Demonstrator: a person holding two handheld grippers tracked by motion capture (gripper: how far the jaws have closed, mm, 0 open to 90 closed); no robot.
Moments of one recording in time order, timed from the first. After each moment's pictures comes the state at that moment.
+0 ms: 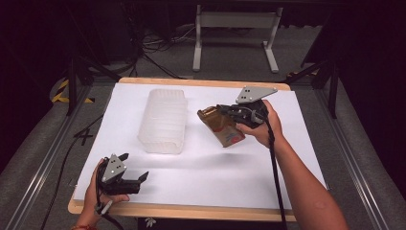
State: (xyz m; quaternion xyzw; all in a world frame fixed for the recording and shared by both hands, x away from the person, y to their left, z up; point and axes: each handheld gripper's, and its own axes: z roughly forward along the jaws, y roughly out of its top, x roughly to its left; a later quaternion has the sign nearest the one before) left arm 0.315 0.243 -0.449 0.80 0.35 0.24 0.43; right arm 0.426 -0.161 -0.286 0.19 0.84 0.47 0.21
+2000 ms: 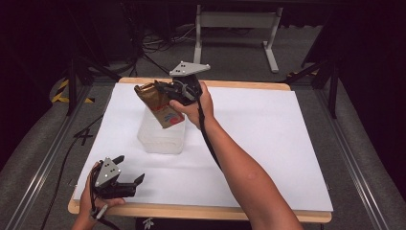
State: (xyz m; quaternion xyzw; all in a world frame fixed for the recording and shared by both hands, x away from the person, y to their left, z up) left arm 0.303 0.254 -0.448 0.78 0.36 0.25 0.44; right arm 0.476 0.000 -0.269 0.22 0.78 0.56 0.18
